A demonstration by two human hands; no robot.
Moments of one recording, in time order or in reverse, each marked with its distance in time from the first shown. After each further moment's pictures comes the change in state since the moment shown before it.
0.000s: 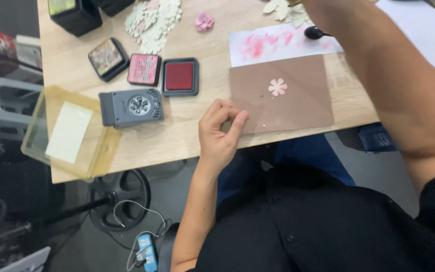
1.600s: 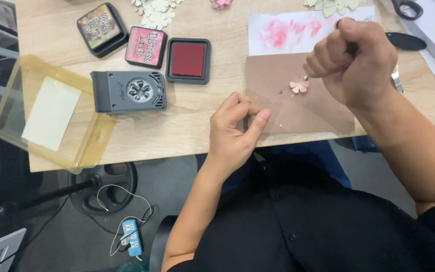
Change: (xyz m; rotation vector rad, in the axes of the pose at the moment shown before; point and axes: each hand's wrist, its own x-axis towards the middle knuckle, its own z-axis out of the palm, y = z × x) left_hand 0.004 0.000 -0.002 -0.028 -0.020 -0.008; right_hand -0.095 -0.029 0.037 0.668 0.062 -0.131
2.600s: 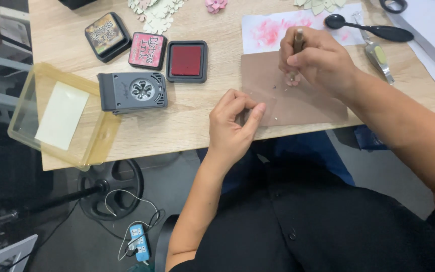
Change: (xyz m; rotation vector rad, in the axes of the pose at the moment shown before) left_hand -0.006 -0.004 0.005 0.090 0.013 0.042; right_hand -0.003 0.047 -0.025 0.027 -0.190 0.103
